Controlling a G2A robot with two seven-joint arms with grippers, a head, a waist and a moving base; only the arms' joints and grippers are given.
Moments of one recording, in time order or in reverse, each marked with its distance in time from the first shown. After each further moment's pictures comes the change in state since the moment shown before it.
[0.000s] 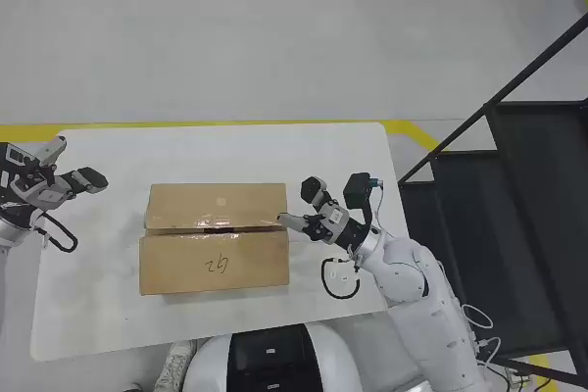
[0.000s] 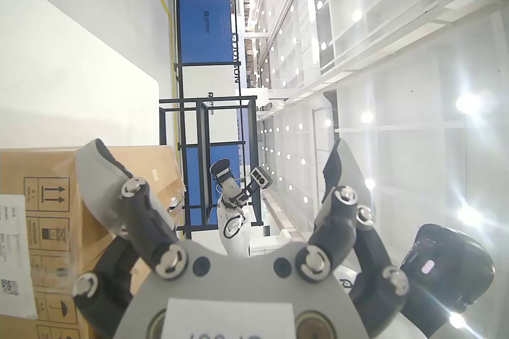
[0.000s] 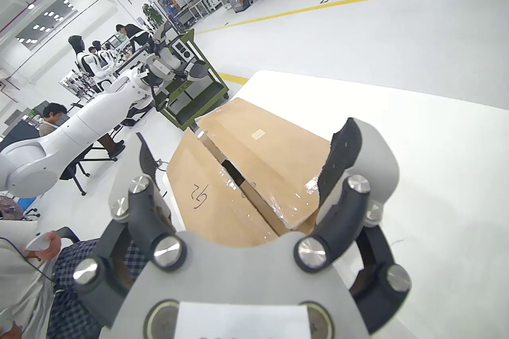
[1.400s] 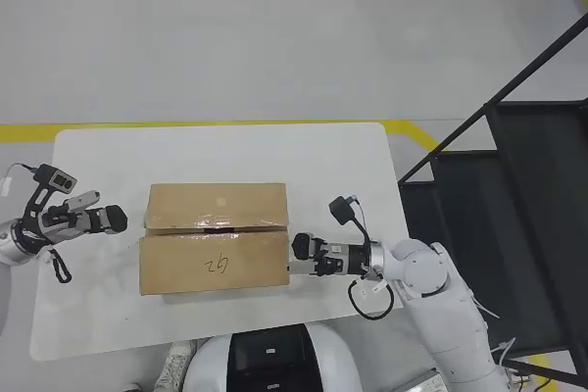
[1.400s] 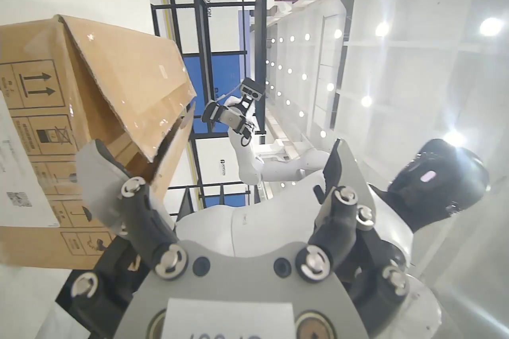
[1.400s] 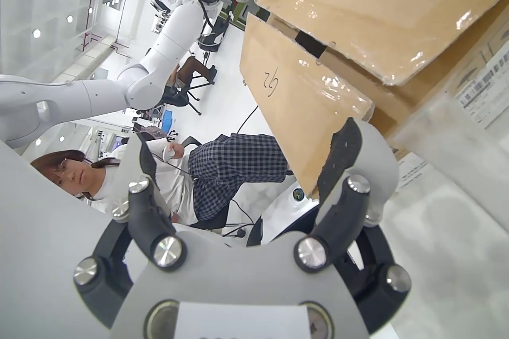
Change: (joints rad) left arm -0.088 0.015 0.133 0.211 0.008 -0.168 -0.432; right arm 0.019 0.090 0.017 0.077 0.643 0.089 0.763
